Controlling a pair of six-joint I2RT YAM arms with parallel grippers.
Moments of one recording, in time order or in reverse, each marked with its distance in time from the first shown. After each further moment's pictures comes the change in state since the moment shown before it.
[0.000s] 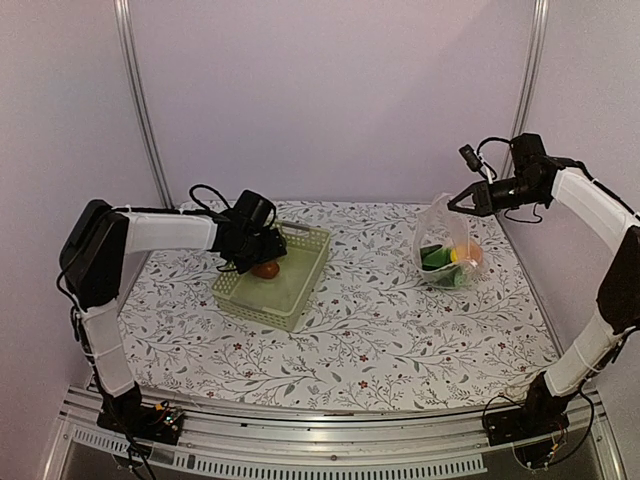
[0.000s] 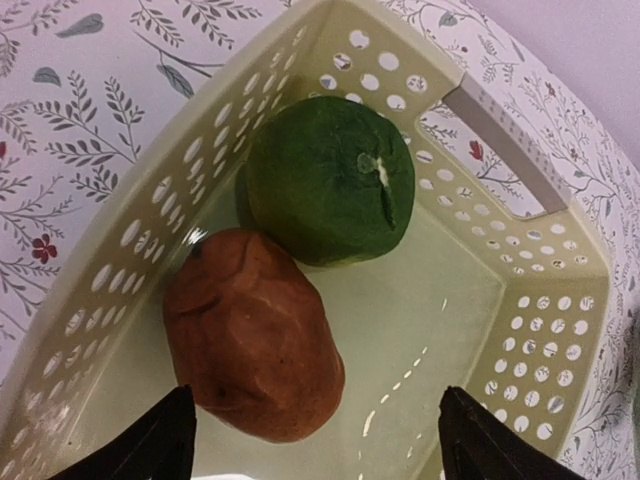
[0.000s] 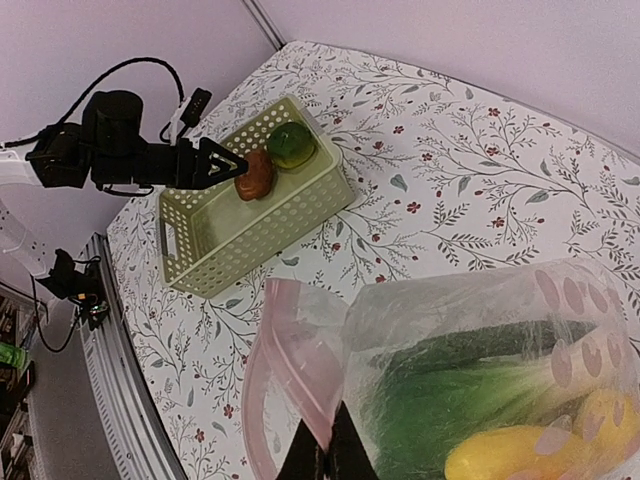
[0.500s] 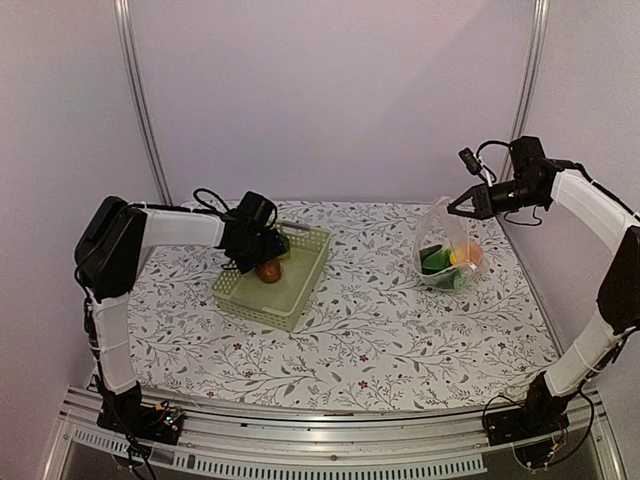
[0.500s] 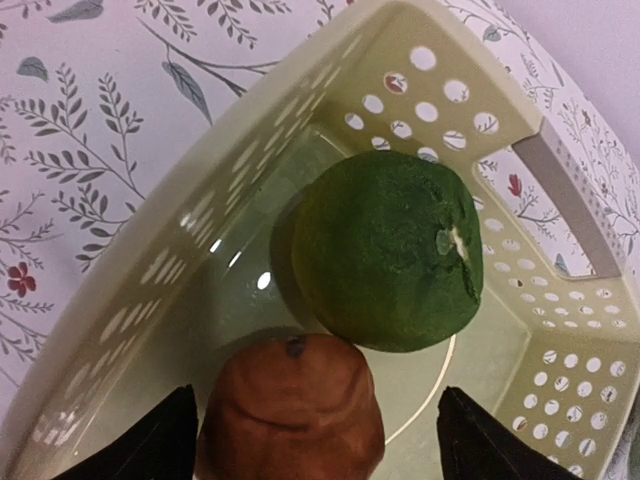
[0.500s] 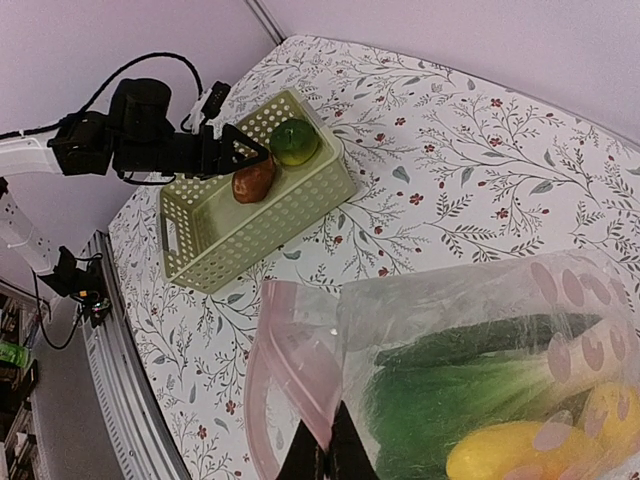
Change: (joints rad) left arm 0.041 0.110 0.071 0.009 0.010 -0.042; right arm 0.000 -0.004 -0.020 0.000 -0.003 -0.001
